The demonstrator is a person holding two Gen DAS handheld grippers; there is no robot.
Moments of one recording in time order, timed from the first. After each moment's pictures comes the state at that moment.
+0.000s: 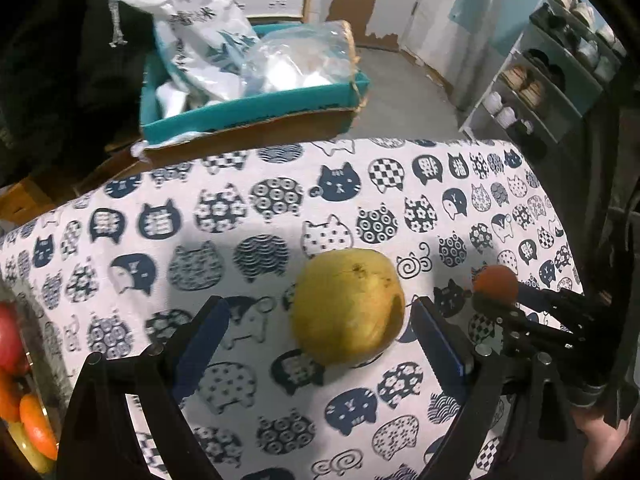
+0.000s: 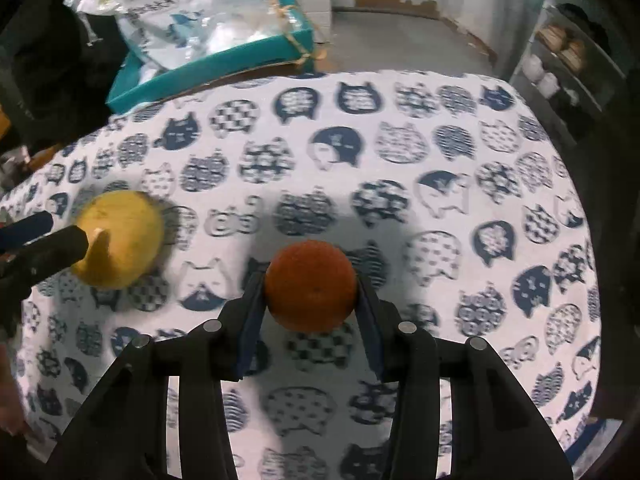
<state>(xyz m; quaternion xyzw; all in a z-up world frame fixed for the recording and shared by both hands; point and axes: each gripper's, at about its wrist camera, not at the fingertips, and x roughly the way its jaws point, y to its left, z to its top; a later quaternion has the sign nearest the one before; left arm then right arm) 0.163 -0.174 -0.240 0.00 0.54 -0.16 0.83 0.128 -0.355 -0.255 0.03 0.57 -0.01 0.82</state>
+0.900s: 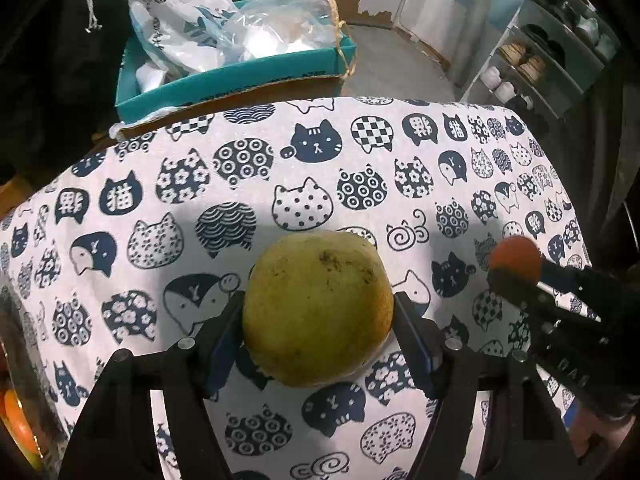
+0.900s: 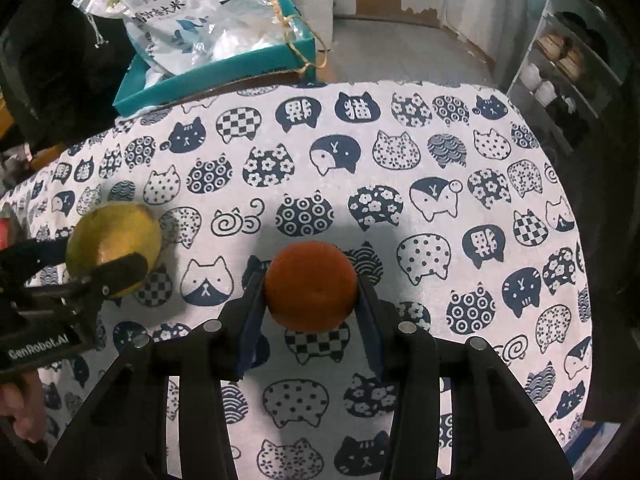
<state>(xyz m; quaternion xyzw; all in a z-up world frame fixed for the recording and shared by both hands) 0.155 -0.192 -0.264 0.02 0.56 -0.17 0.81 0.122 -0.348 -0.243 0.03 0.56 0.00 0.83</state>
